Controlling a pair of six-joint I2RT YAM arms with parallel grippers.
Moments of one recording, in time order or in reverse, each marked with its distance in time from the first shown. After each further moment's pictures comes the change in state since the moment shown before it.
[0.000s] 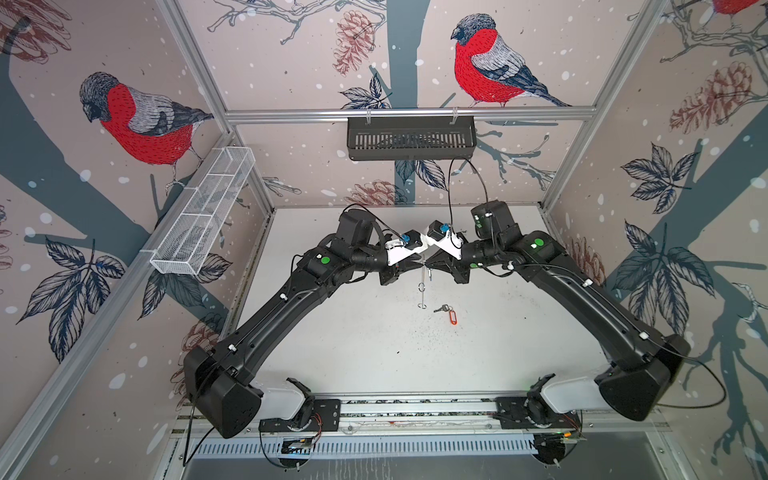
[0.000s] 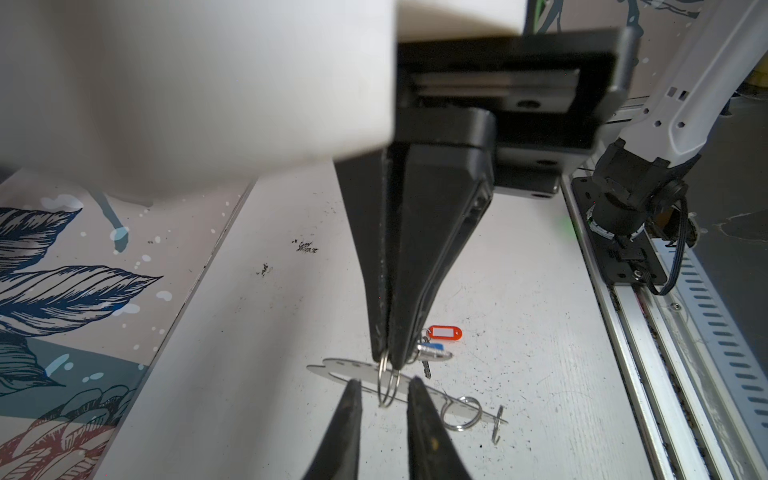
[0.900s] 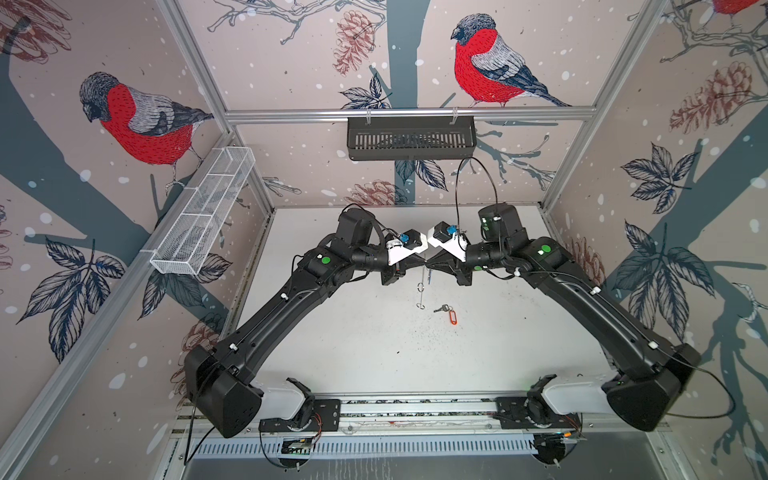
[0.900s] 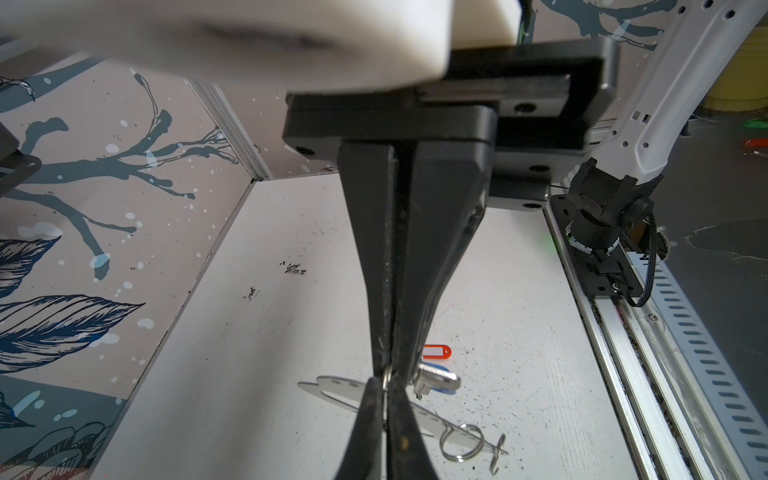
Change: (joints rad) left arm 0.003 0.006 0.001 0.033 0.079 -0.011; right arm -0.005 -0.053 -0.054 0.069 -0.058 0.003
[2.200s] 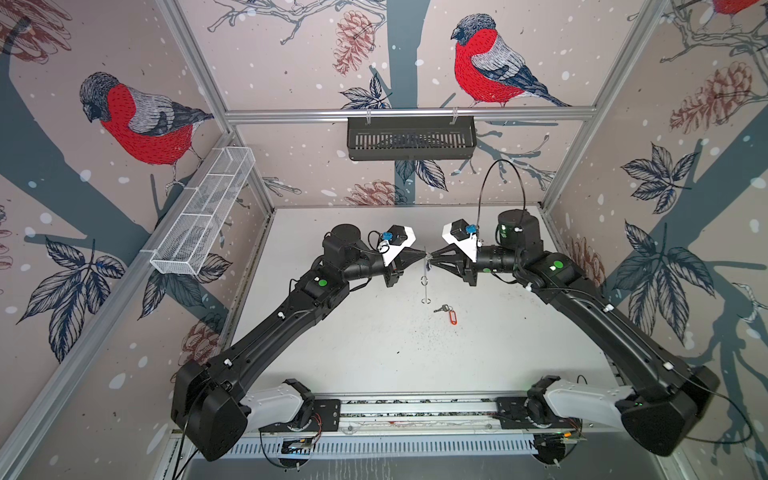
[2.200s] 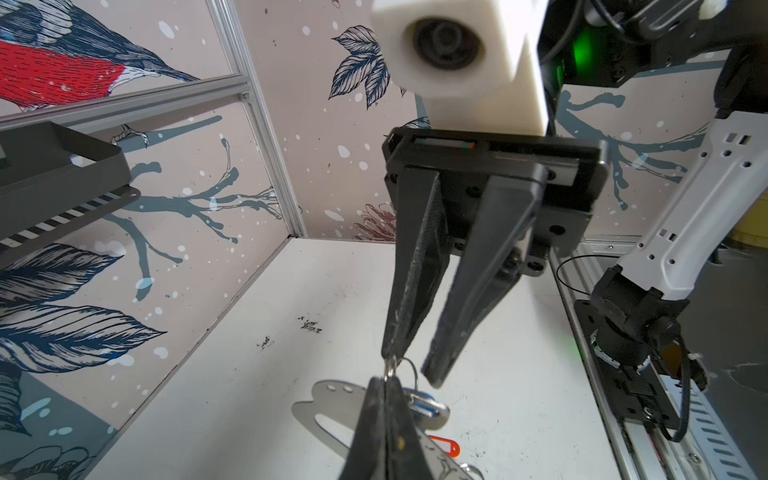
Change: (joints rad) left arm 0.000 -0.128 -0.284 0.546 -0.029 -0.364; right arm -0.055 -0.131 -0.179 0.268 -0.080 0.112
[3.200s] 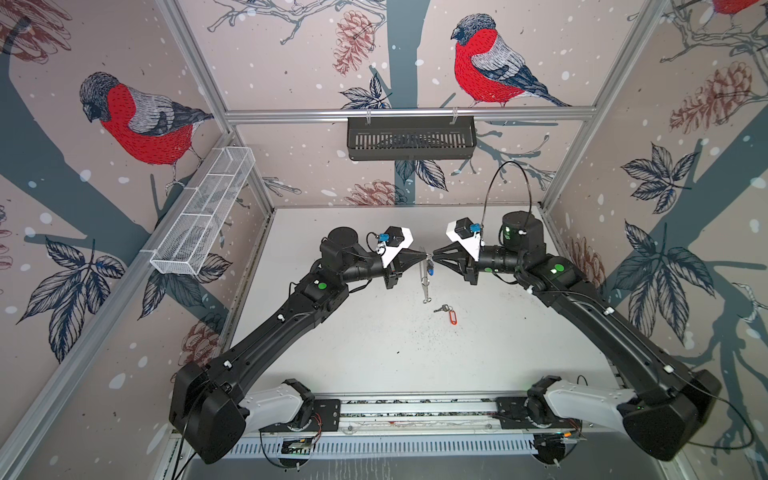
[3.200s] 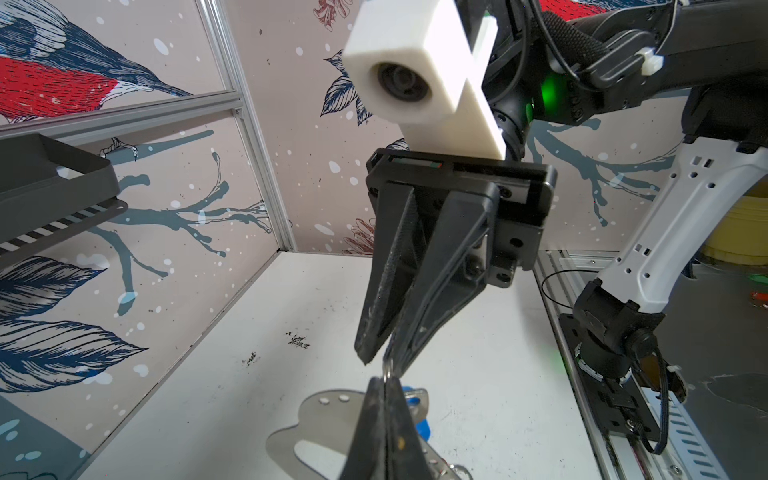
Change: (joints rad) left arm 0.000 -0.012 -0.034 0.072 0.048 -0.053; right arm -0.025 -0.016 -0.048 0.080 0.003 0.045
